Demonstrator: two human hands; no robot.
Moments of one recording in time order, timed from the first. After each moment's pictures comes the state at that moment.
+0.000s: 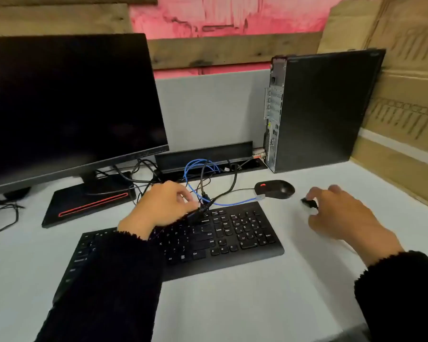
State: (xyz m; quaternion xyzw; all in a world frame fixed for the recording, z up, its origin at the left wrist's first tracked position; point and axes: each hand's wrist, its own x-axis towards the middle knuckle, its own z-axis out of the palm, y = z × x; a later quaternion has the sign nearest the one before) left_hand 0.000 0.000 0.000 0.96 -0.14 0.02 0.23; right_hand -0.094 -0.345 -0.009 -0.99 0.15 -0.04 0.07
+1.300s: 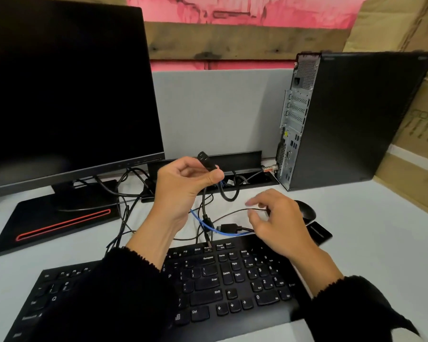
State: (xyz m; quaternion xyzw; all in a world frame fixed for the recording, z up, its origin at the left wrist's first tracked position) left_hand 0.061 -0.055 0.008 0.60 -0.14 0.08 0.78; right_hand 0.023 -0.263 -0.056 -0.91 -0.06 -0.23 0.34
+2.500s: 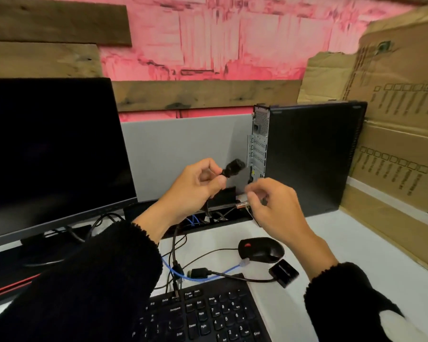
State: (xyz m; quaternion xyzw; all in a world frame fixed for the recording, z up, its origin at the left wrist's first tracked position) left_hand 0.100 -0.123 0.084 0.75 -0.31 0.00 0.59; right_hand 0.043 -0.323 0.041 -0.89 -0.06 -0.33 0.32
